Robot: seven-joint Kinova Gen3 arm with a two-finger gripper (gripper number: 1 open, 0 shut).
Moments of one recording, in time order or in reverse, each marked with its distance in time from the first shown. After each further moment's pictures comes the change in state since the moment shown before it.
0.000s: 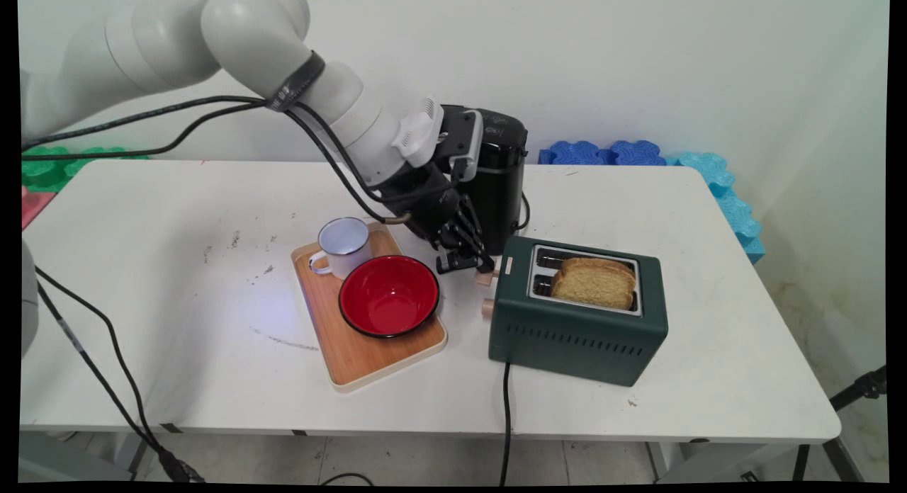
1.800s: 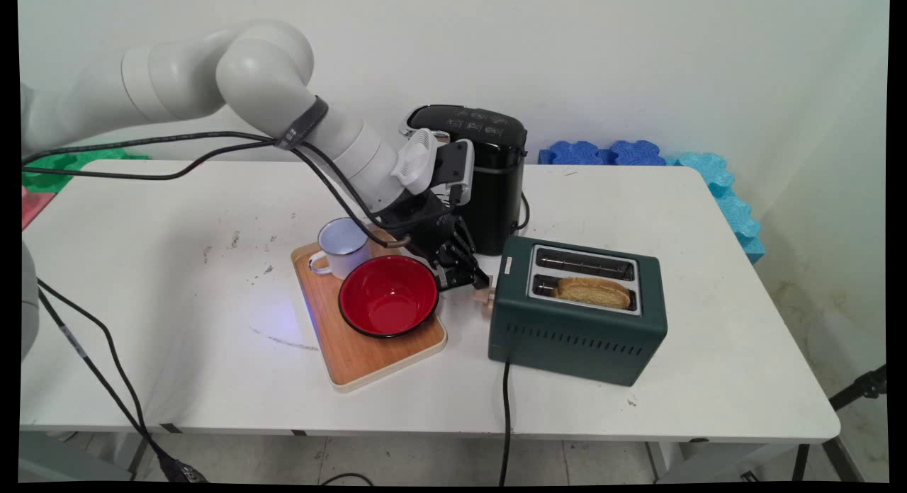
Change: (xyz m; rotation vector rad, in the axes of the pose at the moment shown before) arm -0.032 0.000 0.033 0.000 0.005 -0.067
